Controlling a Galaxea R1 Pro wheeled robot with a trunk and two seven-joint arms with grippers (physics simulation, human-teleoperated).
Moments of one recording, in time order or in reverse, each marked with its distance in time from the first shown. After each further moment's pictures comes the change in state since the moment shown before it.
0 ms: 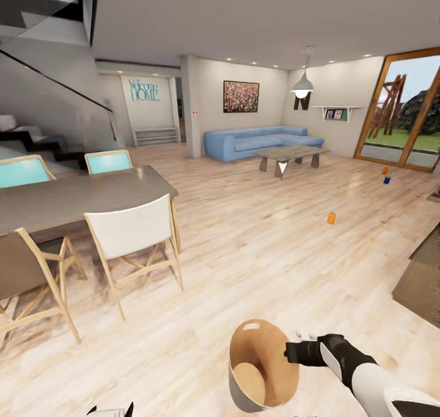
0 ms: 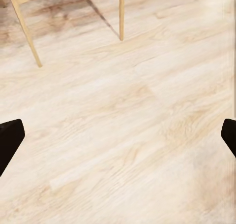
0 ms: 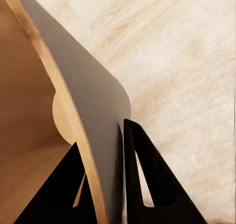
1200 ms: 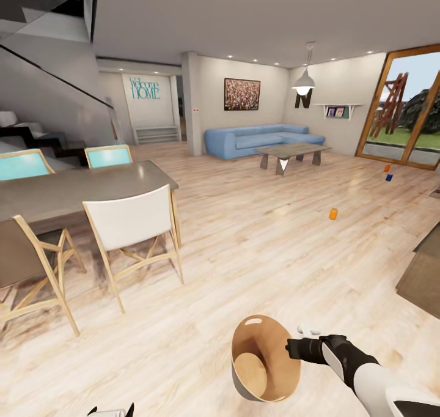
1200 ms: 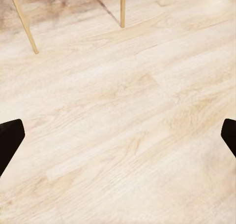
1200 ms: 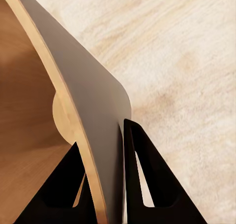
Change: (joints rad) left arm -0.001 -0.001 -0.003 0.004 -0.001 0.001 0.001; right arm 0.000 -0.009 -0.001 0.003 -0.001 -0.083 -0.005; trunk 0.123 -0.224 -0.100
